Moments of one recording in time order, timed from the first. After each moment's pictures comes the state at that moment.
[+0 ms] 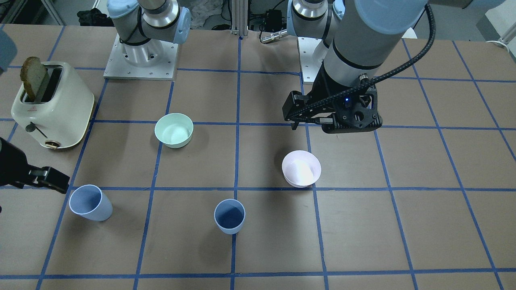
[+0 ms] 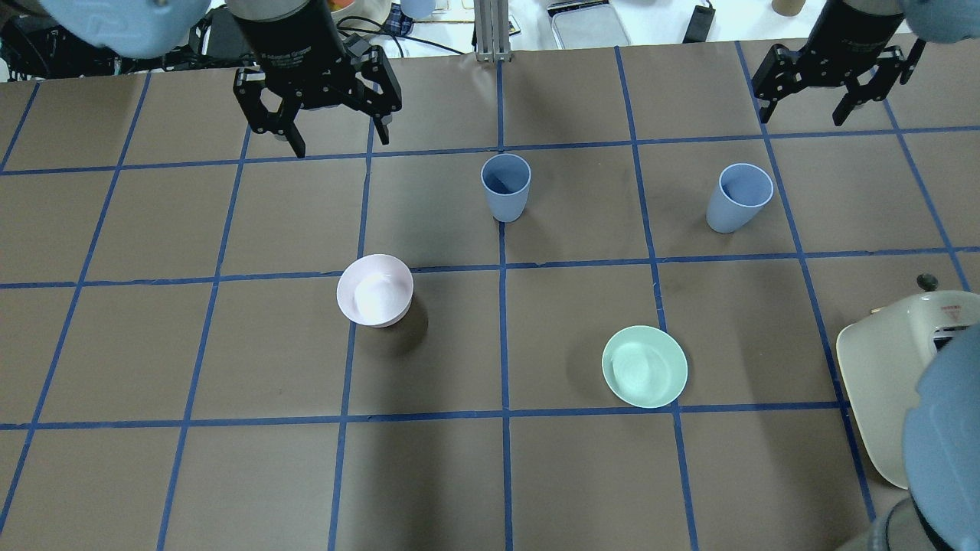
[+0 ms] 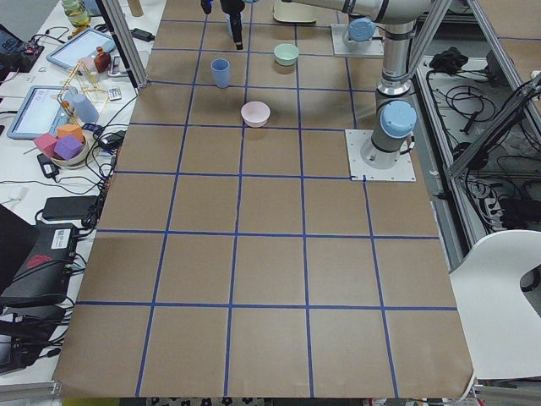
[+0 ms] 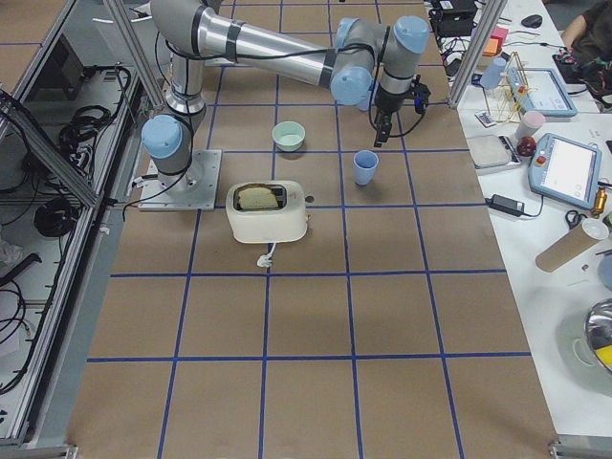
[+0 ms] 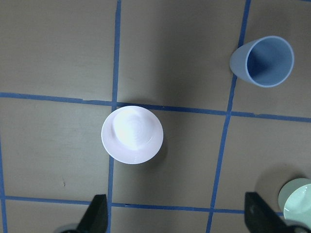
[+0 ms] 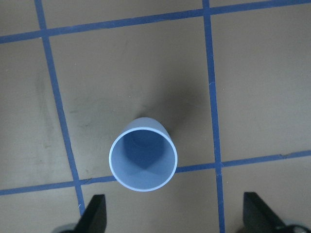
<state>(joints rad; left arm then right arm) -1.68 -1.76 -1.35 -1.66 1.53 -0.21 1.33 -1.17 1.36 -1.70 -1.60 -0.13</state>
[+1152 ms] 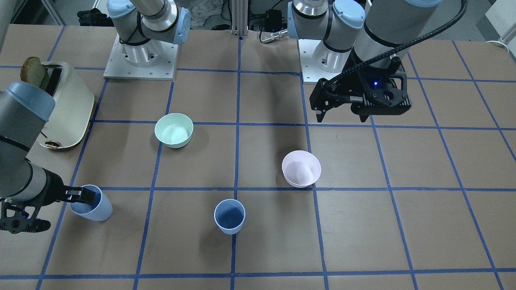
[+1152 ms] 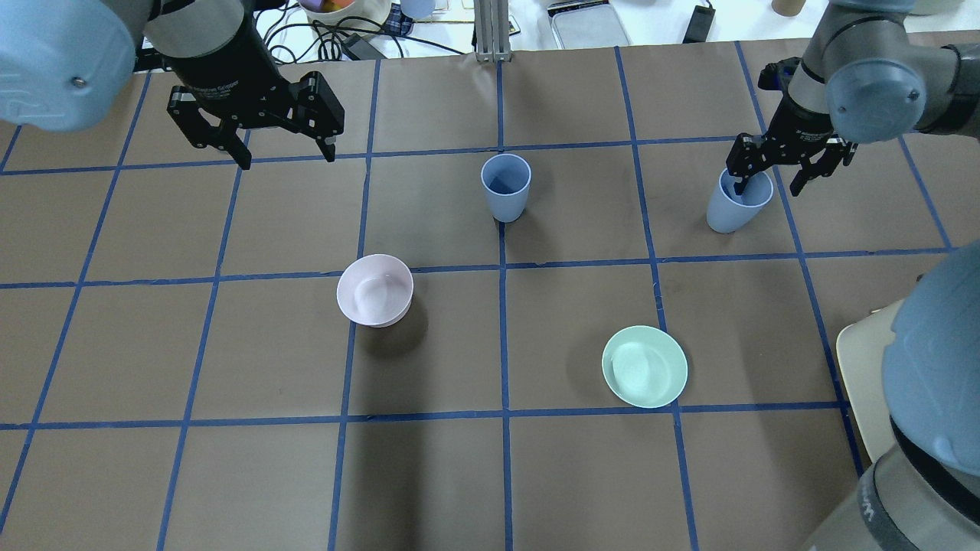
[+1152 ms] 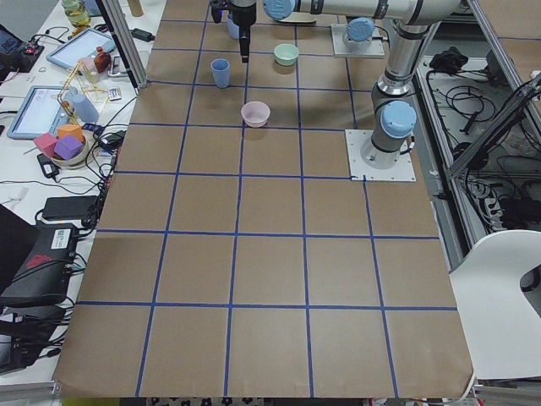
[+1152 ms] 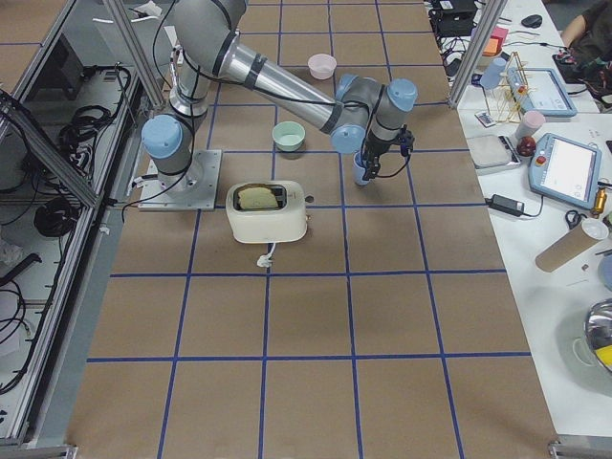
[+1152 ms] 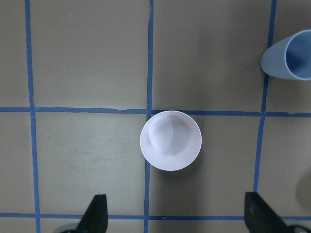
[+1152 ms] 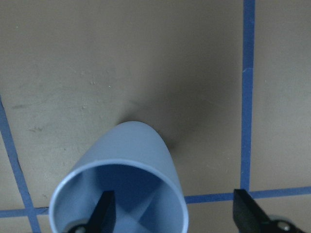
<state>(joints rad) -1.61 -1.66 -1.46 -1.58 1.55 -0.08 1.31 -1.10 1.56 -1.91 -1.60 -0.18</state>
